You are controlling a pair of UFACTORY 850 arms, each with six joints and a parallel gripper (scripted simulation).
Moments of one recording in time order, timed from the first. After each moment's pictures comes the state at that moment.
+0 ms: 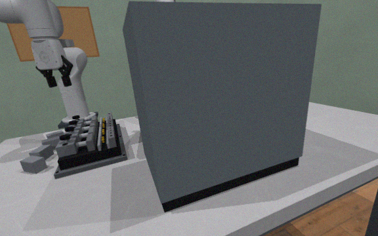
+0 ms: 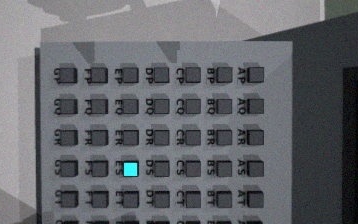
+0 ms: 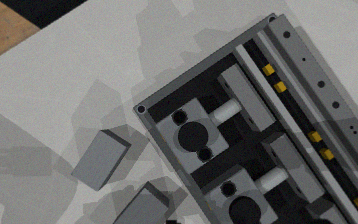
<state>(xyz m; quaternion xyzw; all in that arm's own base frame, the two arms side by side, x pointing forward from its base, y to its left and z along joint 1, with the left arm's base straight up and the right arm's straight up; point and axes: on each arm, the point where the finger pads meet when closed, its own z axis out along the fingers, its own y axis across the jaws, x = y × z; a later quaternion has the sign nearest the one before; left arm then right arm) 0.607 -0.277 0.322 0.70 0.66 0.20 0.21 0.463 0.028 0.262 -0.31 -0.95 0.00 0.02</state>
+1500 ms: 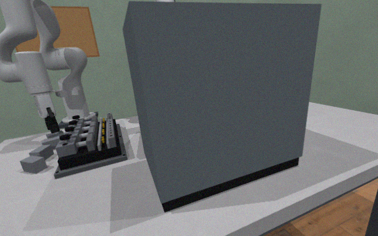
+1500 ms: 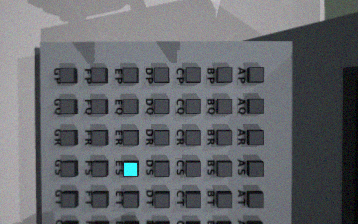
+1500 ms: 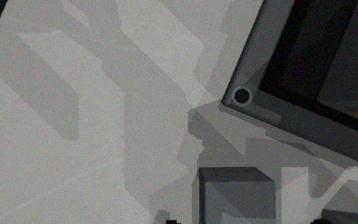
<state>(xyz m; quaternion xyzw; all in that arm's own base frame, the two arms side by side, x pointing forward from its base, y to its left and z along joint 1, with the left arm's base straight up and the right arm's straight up) 0.607 -0.277 0.322 0.70 0.66 0.20 0.21 0.377 -0.060 0.068 -0.57 -0.83 0.00 0.00</state>
